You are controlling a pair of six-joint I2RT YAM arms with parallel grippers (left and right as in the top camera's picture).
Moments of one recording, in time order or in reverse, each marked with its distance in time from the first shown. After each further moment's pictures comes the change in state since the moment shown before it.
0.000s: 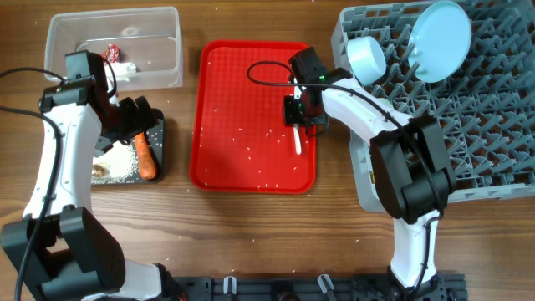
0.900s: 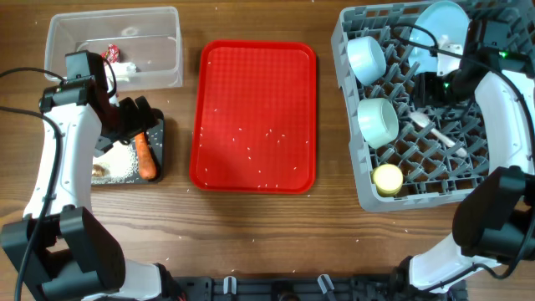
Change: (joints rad) left arm 0.000 0.000 0.000 0.000 0.000 0.000; right arm -0.654 -0.335 0.037 -0.347 0.006 -0.575
